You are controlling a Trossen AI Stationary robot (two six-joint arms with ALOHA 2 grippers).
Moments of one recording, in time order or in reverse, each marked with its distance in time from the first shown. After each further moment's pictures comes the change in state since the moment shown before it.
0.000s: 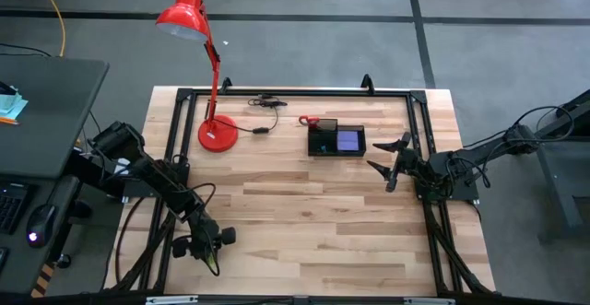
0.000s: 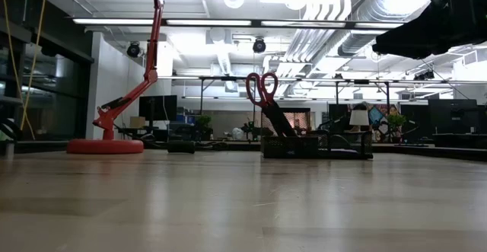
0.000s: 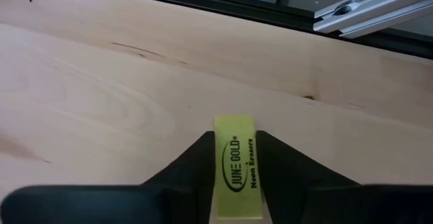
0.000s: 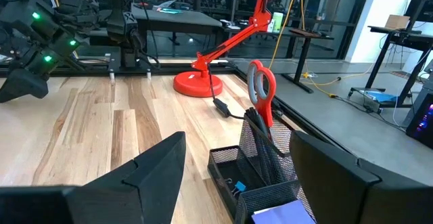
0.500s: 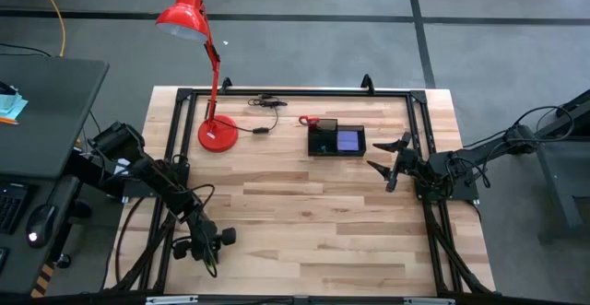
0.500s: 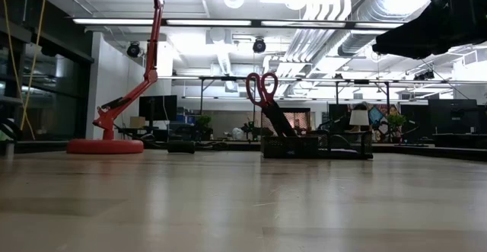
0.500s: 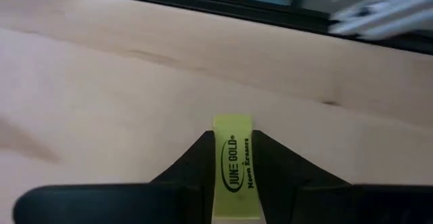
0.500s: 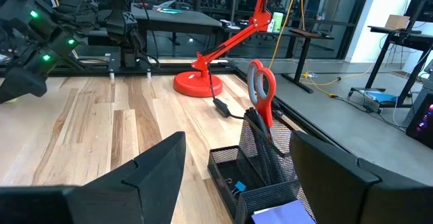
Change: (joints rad) left arm -0.002 0.002 -0.002 0.037 -0.064 0.003; right arm 0.000 0.000 0.000 0.000 0.000 0.000
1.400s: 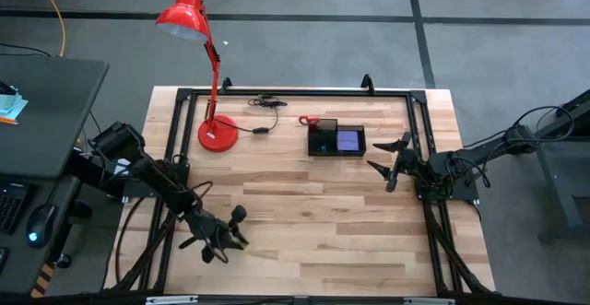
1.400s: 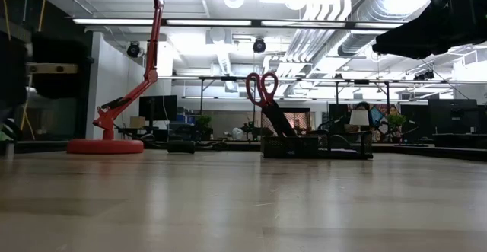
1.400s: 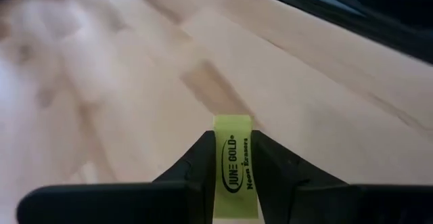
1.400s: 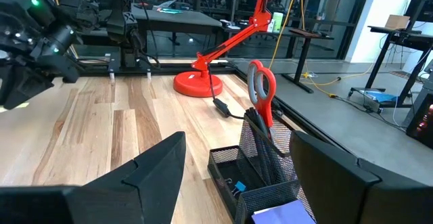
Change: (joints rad) left arm 0.002 -0.001 0.001 0.198 -0.567 -0.252; right arm 0.000 0.000 0.000 0.000 0.000 0.000
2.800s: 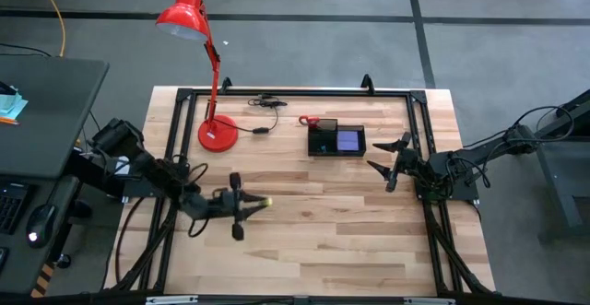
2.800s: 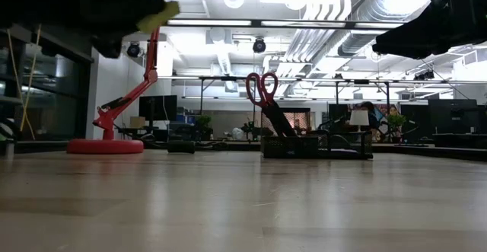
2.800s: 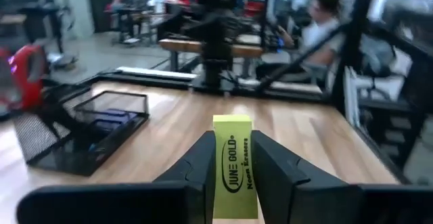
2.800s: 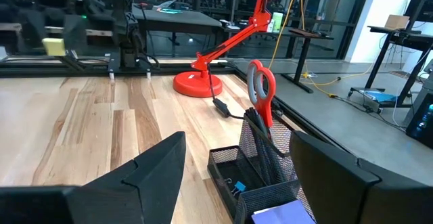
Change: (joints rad) left arm 0.130 -0.031 0.004 0.517 -0.565 -0.215; right arm 0.000 0.000 0.000 0.000 0.000 0.000
